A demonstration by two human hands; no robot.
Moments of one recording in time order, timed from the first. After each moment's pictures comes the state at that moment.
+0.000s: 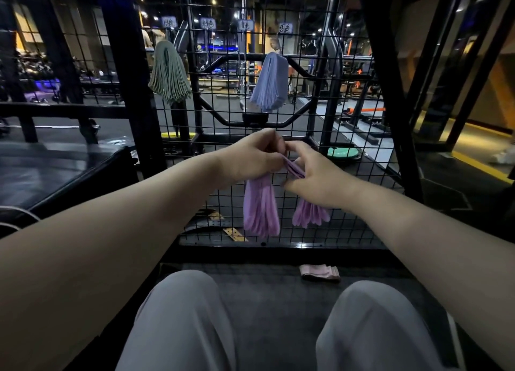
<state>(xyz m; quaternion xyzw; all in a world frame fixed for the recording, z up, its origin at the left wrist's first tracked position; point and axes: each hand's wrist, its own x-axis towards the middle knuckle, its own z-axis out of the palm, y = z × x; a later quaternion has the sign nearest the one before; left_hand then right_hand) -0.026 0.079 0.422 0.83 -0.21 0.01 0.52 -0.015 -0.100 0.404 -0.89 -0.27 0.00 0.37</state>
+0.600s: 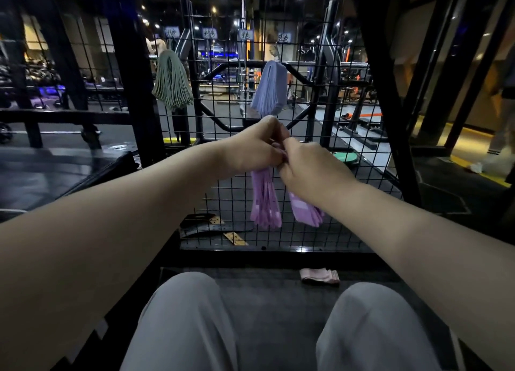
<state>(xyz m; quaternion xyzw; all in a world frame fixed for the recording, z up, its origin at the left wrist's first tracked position) -0.037 0.073 0.450 0.84 -0.20 0.03 0.49 -0.046 -0.079 0.426 -0.92 -0.27 -0.24 0.14</state>
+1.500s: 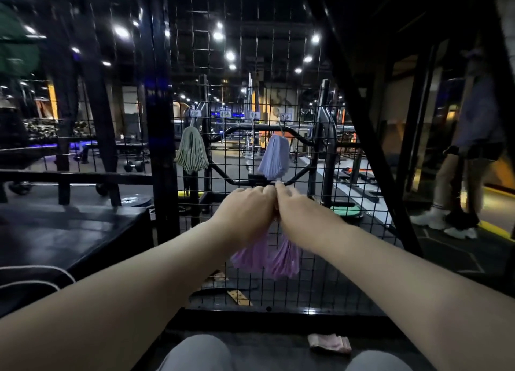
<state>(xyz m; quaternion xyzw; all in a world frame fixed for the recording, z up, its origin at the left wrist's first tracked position) -0.068 0.086 0.459 0.91 -0.18 0.37 -0.03 -0.071 -0.061 0.473 -0.94 -0.28 -0.18 0.06</state>
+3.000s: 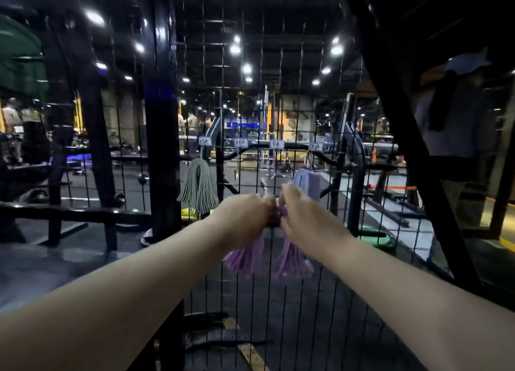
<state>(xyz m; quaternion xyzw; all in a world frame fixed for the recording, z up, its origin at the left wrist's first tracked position) 0.093 0.172 0.537 0.94 -0.14 0.31 -0.09 0.106 0.009 0.535 -0.89 -0.32 -0.25 0.18</state>
